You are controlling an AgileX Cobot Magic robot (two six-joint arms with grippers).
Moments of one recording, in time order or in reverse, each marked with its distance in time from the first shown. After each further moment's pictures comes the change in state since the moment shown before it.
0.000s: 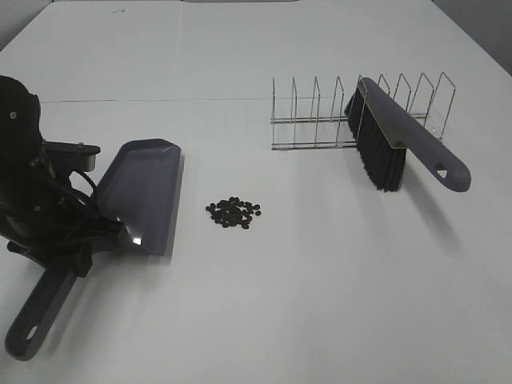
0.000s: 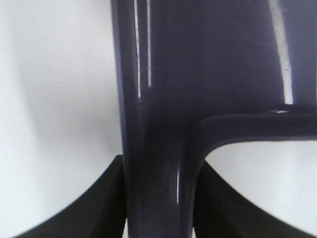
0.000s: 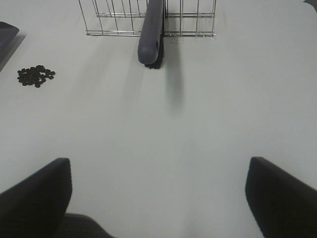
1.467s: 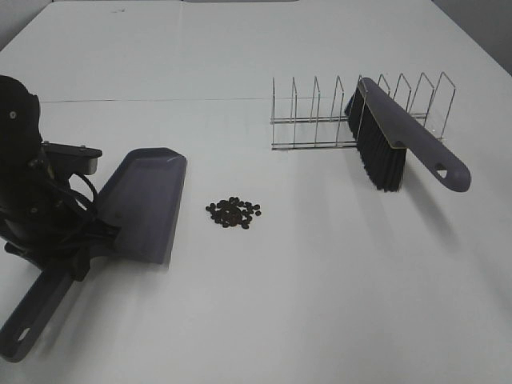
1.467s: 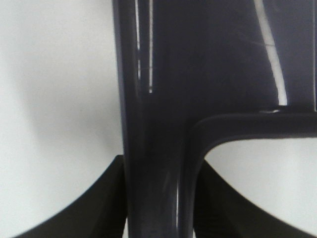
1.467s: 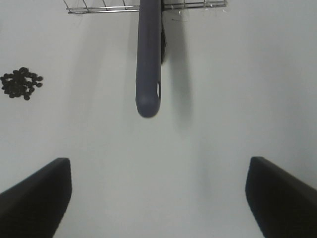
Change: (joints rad) left arm 0.000 0.000 0.000 -0.009 0.021 0.047; right arm 0.000 0.959 -0.409 0.023 -0.176 0.060
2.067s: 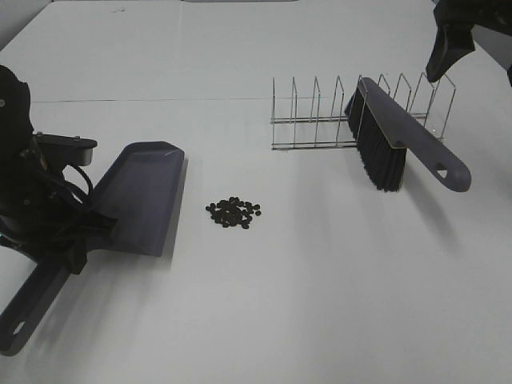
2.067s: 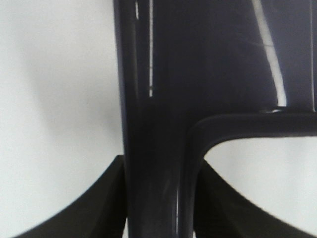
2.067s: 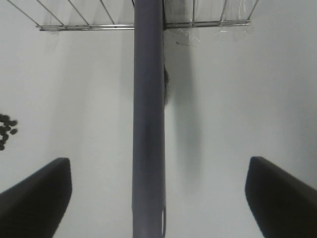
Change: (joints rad) left arm 0.000 -0.053 0.000 0.000 0.027 -0.003; right arm 0.000 0.726 -0.535 0.006 0.076 -0.002
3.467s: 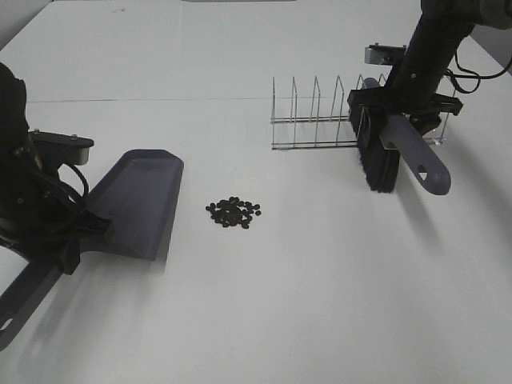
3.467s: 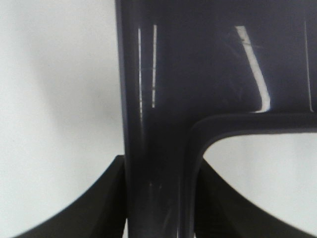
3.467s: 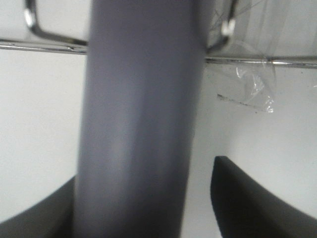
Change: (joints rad) left arm 0.000 -0.006 0.000 0.032 0.025 0.000; right arm 0.000 0.769 -0.653 0.070 0.207 -0.074
